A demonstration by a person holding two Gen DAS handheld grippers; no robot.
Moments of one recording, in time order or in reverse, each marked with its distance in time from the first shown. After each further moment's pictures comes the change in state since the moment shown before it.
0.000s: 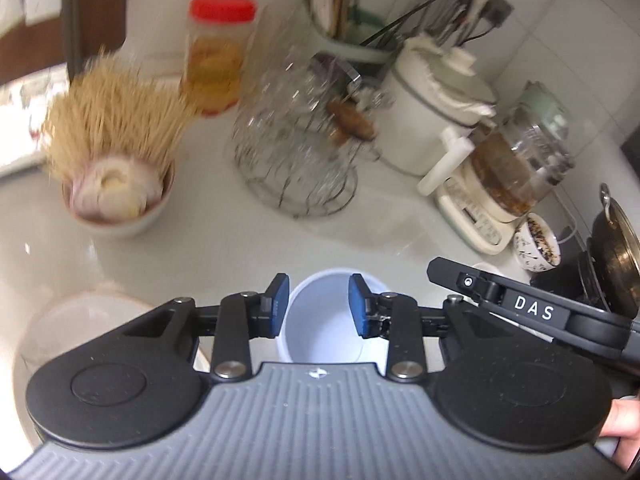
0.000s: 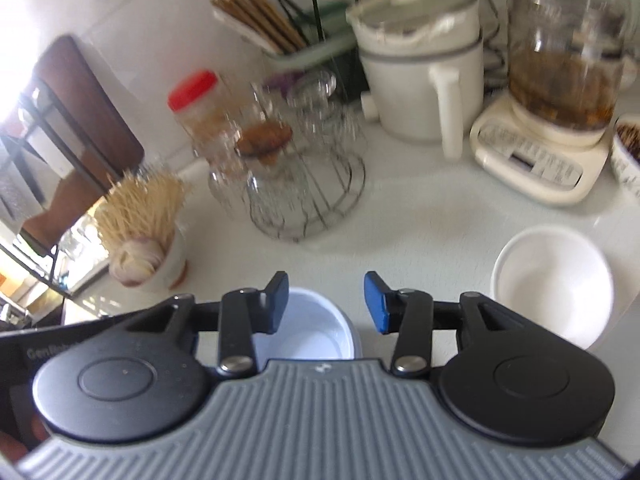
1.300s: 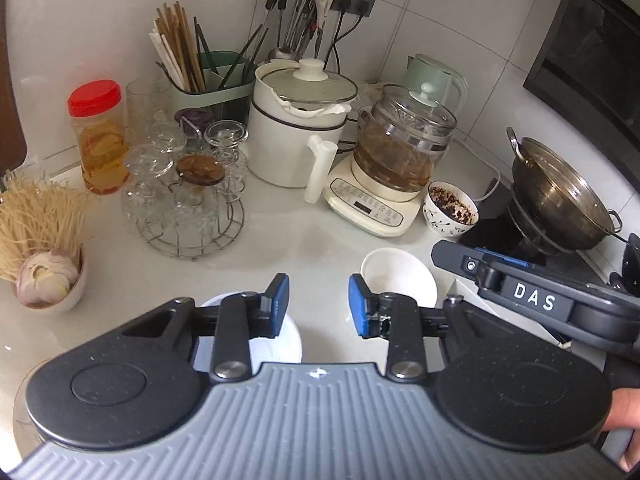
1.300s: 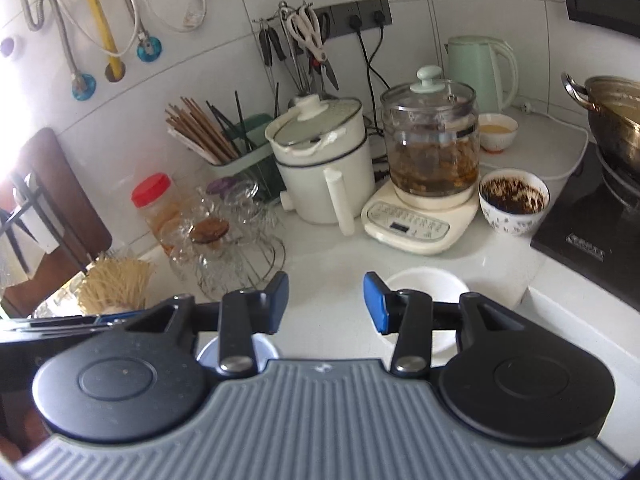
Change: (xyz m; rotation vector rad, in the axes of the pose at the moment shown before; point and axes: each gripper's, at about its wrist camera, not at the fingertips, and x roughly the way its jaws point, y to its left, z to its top) left arm -0.042 -0.101 -0.013 0.289 -0.061 -0.135; right arm -0.110 -0.023 -0.021 0.064 -0.250 -0.190
